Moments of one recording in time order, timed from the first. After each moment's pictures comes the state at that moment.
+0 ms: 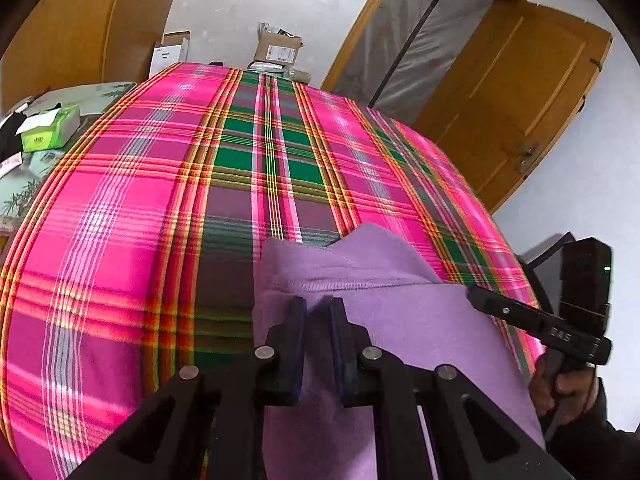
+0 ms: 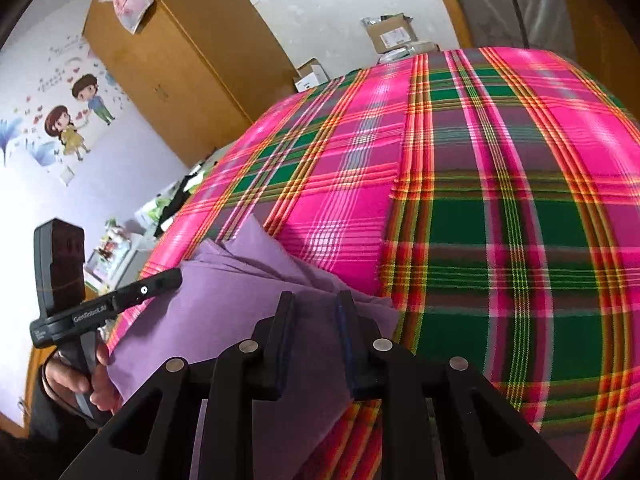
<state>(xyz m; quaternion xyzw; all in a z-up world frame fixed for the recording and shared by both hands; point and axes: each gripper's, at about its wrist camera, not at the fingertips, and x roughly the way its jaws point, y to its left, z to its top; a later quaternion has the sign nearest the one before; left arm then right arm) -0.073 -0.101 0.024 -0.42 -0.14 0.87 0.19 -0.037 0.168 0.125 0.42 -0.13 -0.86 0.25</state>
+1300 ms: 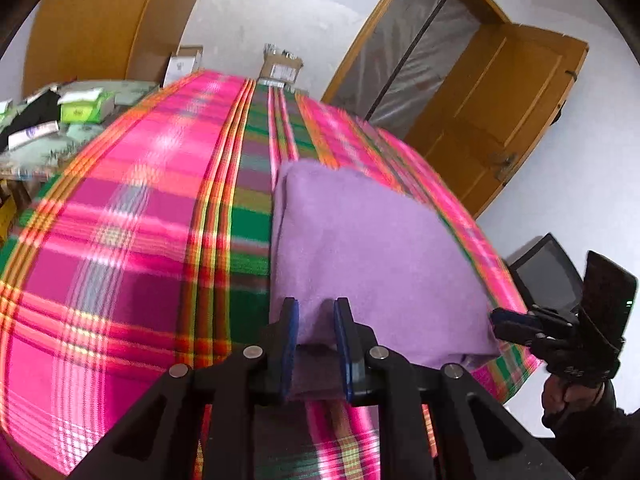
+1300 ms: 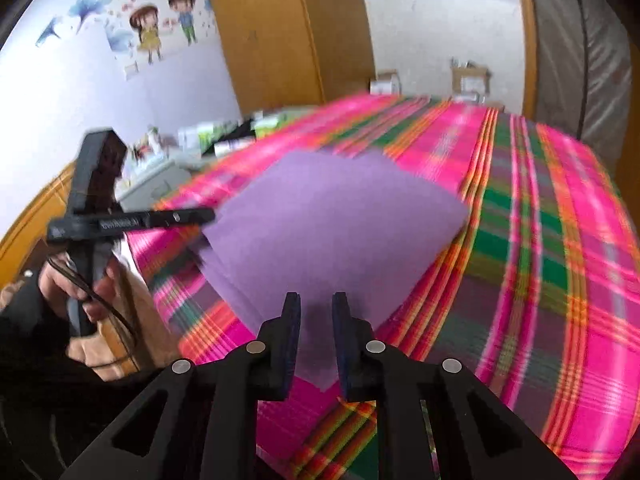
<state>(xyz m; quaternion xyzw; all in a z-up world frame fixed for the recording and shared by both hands) 0.049 -0.128 0.014 -0.39 -0.17 0.88 0.19 0.110 0.132 0.134 0.40 0.06 -0.86 0.32</state>
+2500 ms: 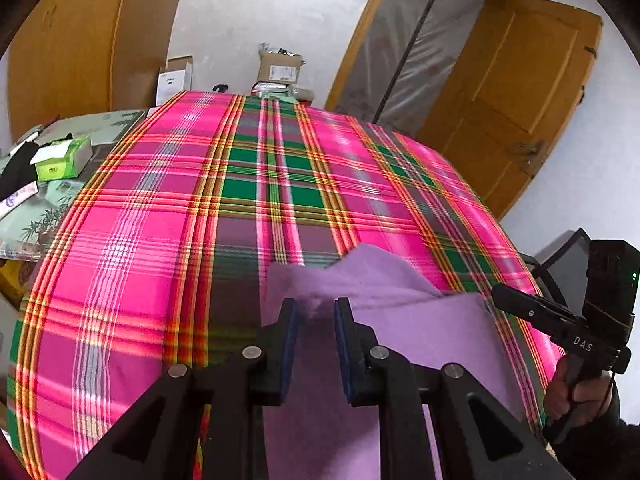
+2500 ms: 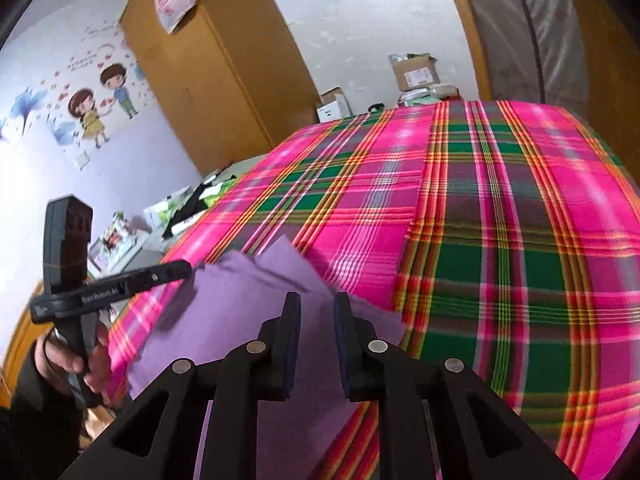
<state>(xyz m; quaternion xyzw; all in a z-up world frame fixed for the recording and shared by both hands) -0.083 -0.090 0.038 -0.41 -0.11 0.89 0.16 -0.026 0.166 0.152 0.37 -0.10 -0.88 0.28</state>
